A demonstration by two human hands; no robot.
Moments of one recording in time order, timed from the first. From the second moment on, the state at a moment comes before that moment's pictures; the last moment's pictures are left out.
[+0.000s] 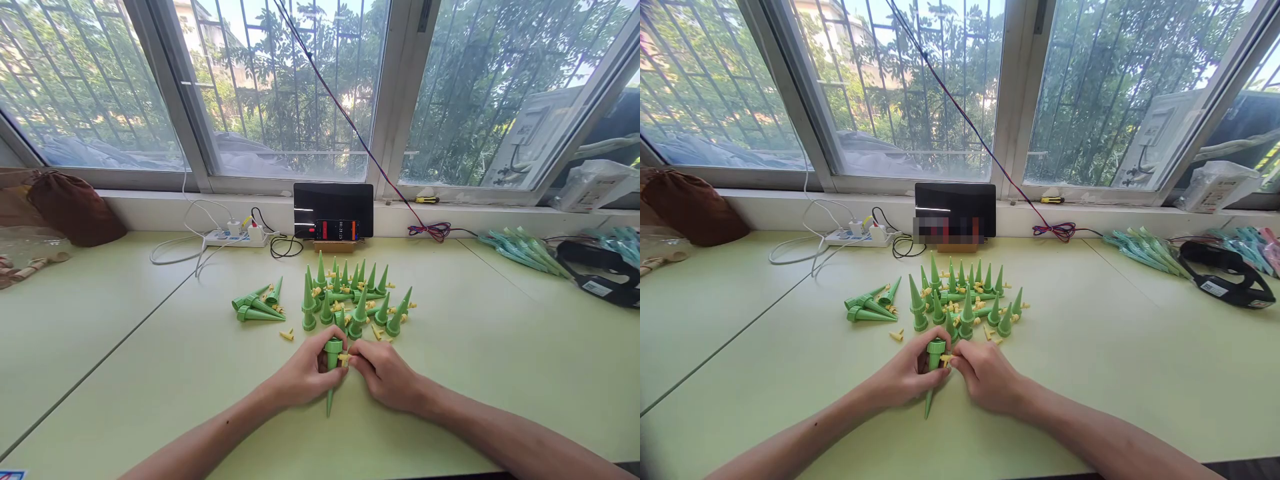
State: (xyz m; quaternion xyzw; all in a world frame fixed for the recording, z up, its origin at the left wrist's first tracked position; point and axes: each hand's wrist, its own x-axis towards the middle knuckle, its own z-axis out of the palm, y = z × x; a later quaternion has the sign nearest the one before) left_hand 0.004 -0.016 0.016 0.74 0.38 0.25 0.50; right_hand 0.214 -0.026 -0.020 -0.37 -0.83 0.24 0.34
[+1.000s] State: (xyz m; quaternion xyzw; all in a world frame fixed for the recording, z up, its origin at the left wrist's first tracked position) left_hand 0.005 -0.015 0.016 0.74 0.38 0.25 0.50; right_hand 0.213 -0.026 -0.021 -0.35 -0.85 0.20 0.33
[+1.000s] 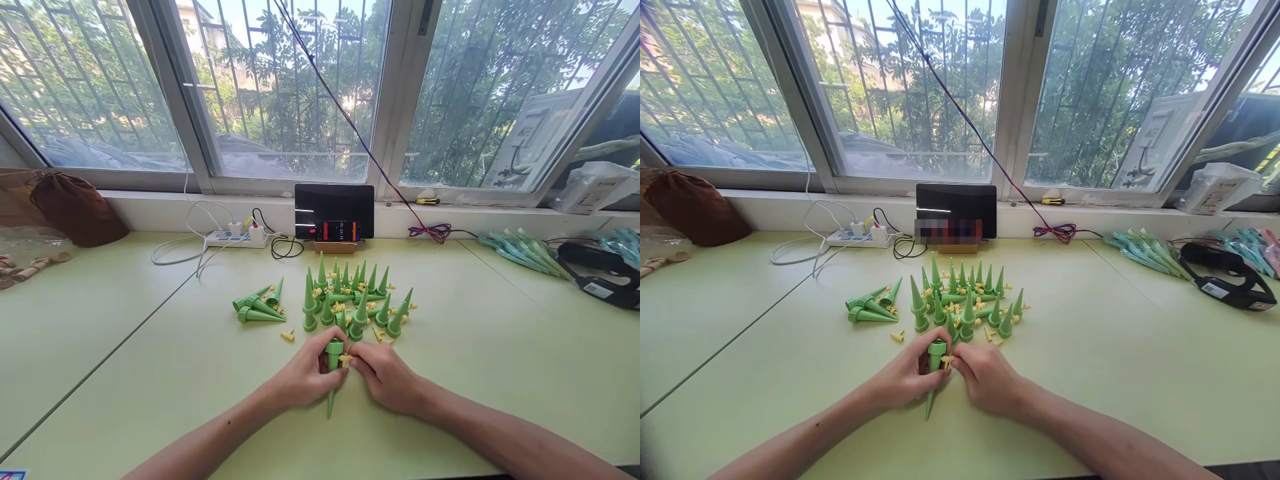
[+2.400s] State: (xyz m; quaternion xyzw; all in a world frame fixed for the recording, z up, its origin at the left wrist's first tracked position) left_hand -0.013 -0.010 0.016 0.84 0.30 0.30 0.34; right_hand 0.221 -0.021 -0.016 -0.38 -0.80 0.21 0.42
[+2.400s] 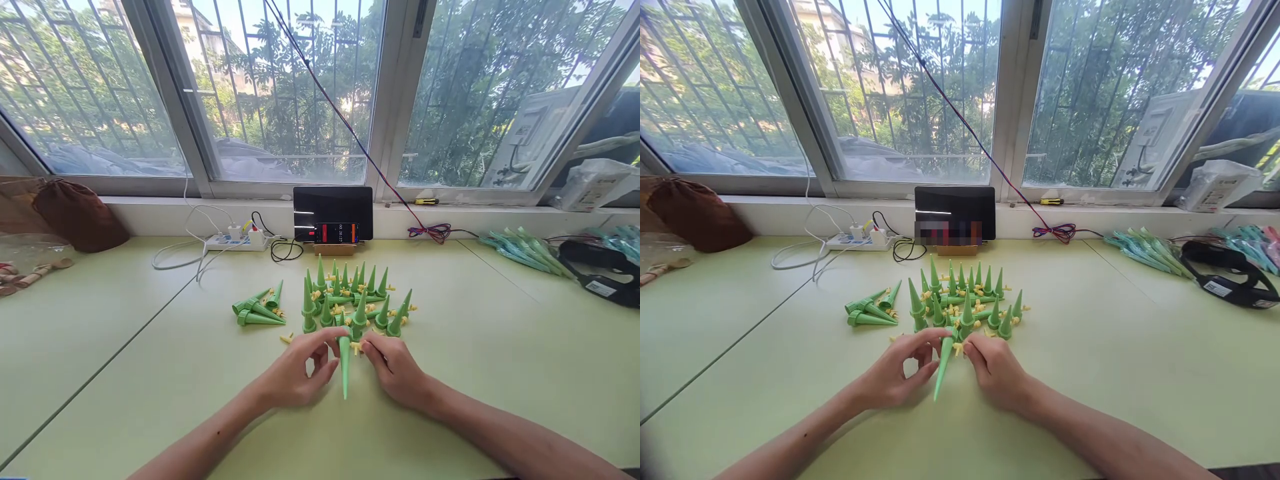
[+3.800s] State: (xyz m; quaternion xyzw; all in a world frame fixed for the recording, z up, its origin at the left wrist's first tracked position) left_hand -0.027 0.005 0.030 0.67 0.39 0.63 -0.01; right_hand 0.223 -0.023 -0.024 -0.38 -0.81 0.22 0.38
